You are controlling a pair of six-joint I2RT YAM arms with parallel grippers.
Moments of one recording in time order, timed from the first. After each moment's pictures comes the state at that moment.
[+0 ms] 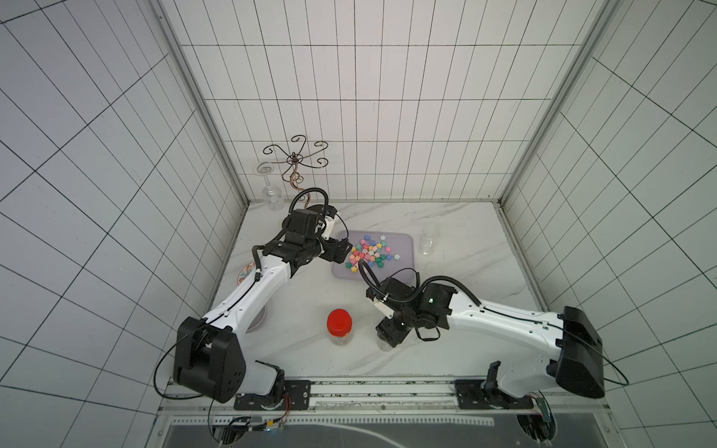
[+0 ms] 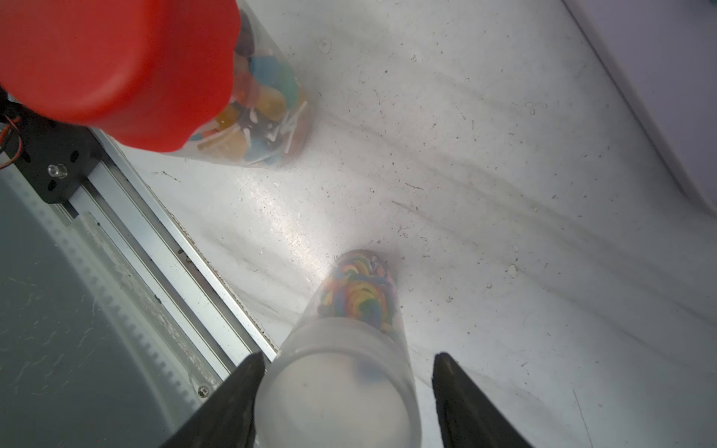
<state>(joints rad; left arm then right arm) -0.31 1.40 1.15 -0.46 0.28 0.02 1.11 1.44 1.09 -0.83 -0.02 0.24</state>
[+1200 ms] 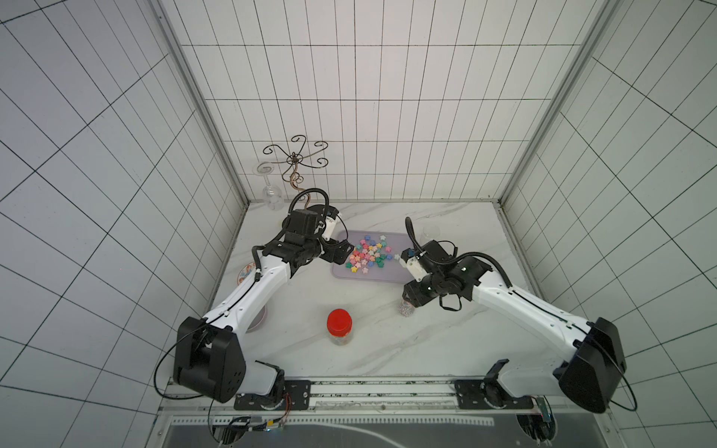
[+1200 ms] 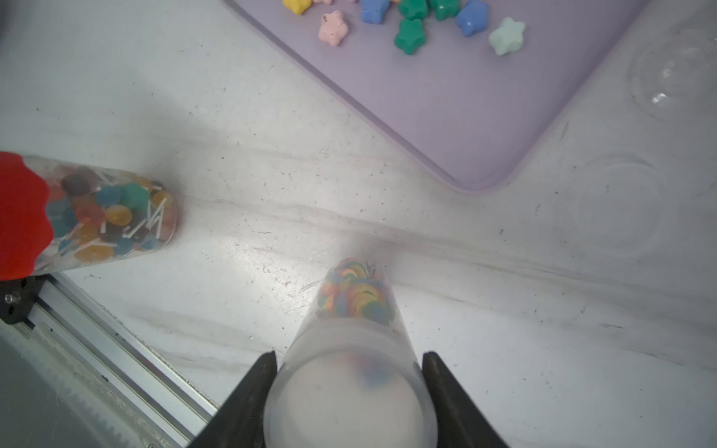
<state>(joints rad) -0.31 1.40 1.15 -0.45 0.37 0.06 0.66 1.36 1.10 -0.85 -0.10 0.13</state>
